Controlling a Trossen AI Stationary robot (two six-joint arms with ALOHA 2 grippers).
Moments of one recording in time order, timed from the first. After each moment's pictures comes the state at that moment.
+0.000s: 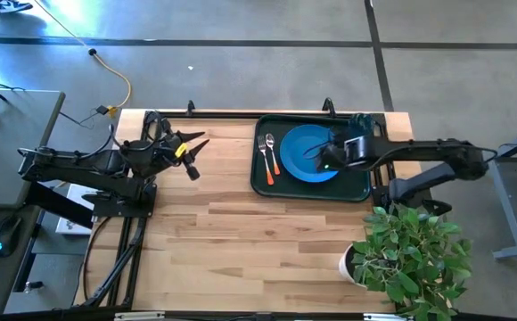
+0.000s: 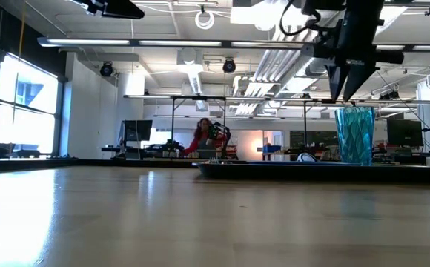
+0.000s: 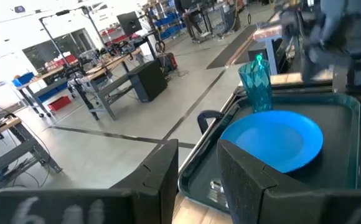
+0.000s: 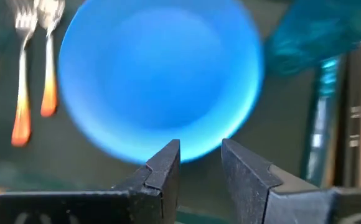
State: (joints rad) left arm -0.05 0.74 0.68 -0.05 -0.68 0.29; right arm -0.10 1.29 1.08 -1.19 0.45 1.26
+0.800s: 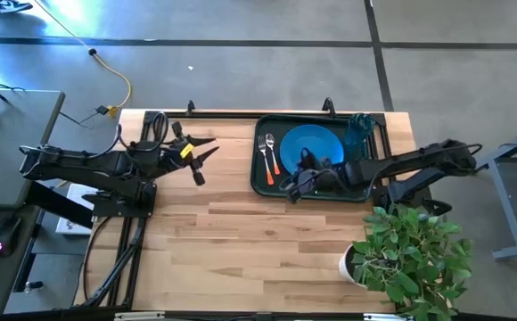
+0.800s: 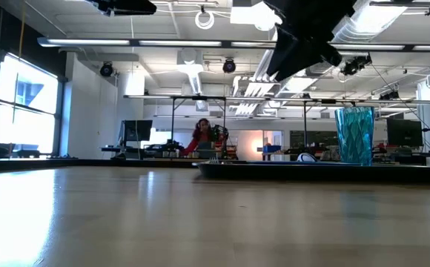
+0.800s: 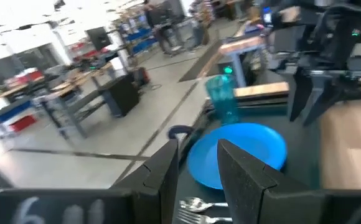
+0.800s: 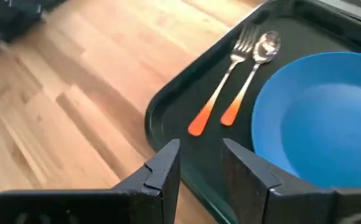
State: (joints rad) left arm -0.05 0.82 0.68 0.06 -0.54 0.31; right arm 0.15 1.41 1.08 -0.59 0.52 0.83
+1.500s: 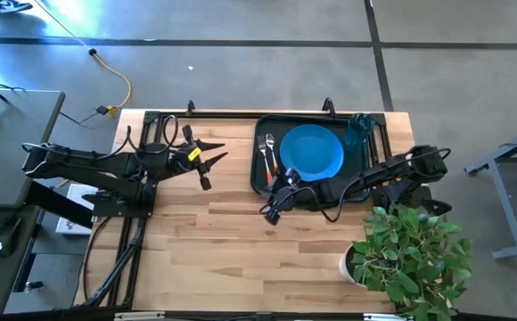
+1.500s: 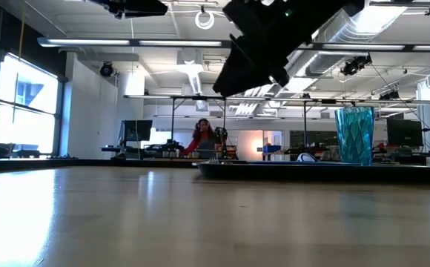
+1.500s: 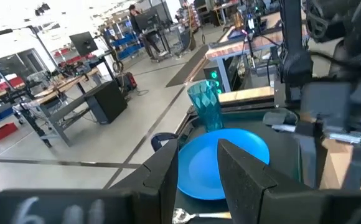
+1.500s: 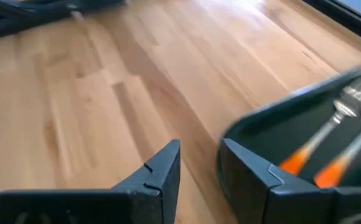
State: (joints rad) left arm -0.05 0.91 0.68 0.16 -0.48 0.31; right arm 0.20 1.69 1.08 -0.11 0.47 0.47
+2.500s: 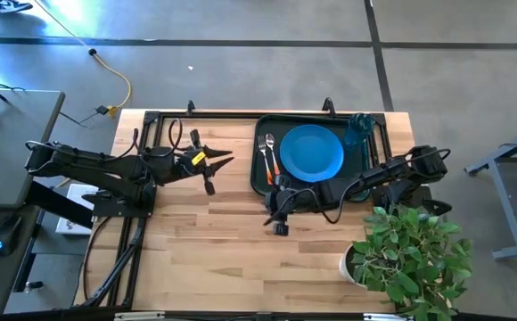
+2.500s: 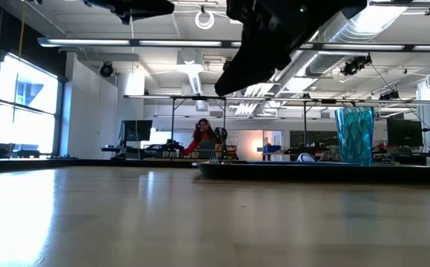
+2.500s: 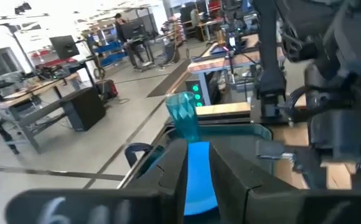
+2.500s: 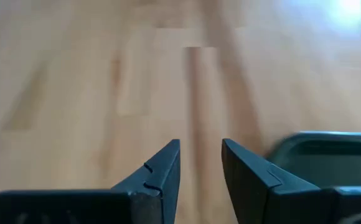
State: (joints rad) left arm -0.06 0.97 0.64 0.29 -0.41 0.24; right arm 0.21 1.69 1.08 -0.11 0.22 0.11
